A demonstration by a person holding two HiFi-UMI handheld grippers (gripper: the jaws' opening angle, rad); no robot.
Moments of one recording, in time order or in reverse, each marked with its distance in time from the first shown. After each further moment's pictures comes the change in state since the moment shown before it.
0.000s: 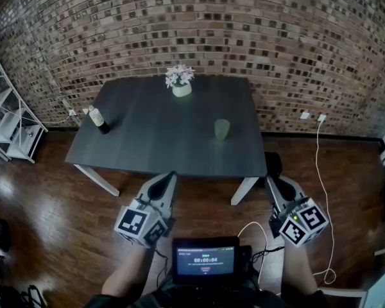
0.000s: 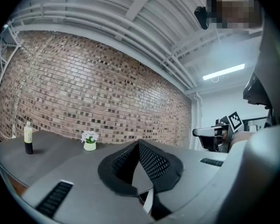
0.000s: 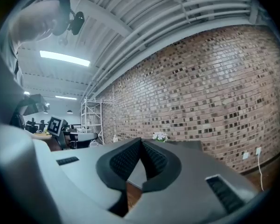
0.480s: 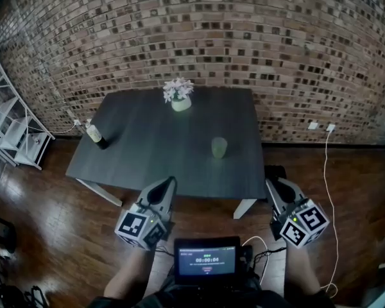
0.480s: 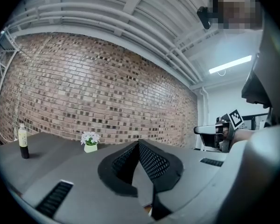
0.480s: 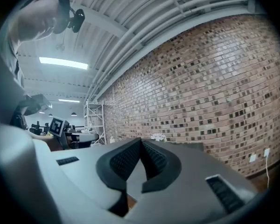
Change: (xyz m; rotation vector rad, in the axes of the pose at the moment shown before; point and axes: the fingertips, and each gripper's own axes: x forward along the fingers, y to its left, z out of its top) left arm 0.090 0.011 -0.013 0.024 0.034 0.062; right arm 0.048 -0.089 0.011 0.016 0.006 0.065
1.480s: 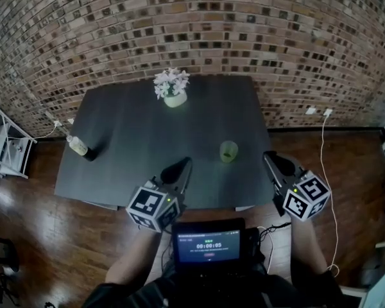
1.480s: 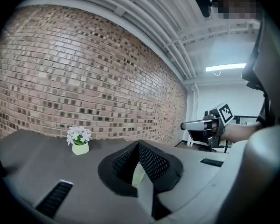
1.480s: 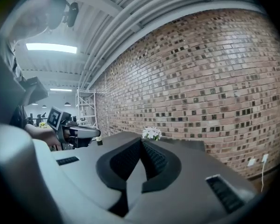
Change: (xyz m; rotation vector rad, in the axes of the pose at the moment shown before) left arm 0.143 0.103 -0.023 -0.026 0.131 -0.187; right arm 0.177 -0.057 -0.001 -0.029 0.132 -0.069
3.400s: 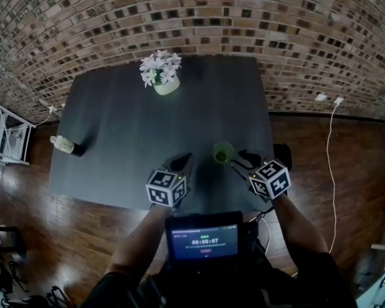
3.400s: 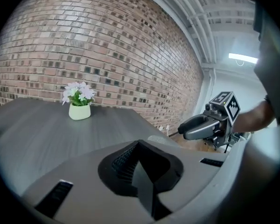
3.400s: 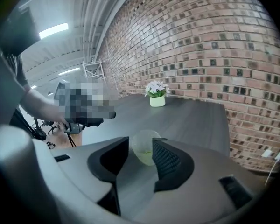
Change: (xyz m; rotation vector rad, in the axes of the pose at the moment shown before) left arm 0.133 0.066 -0.177 -0.128 0.277 0.086; right arm 0.136 -0.075 -0.181 -0.001 0.448 0.213
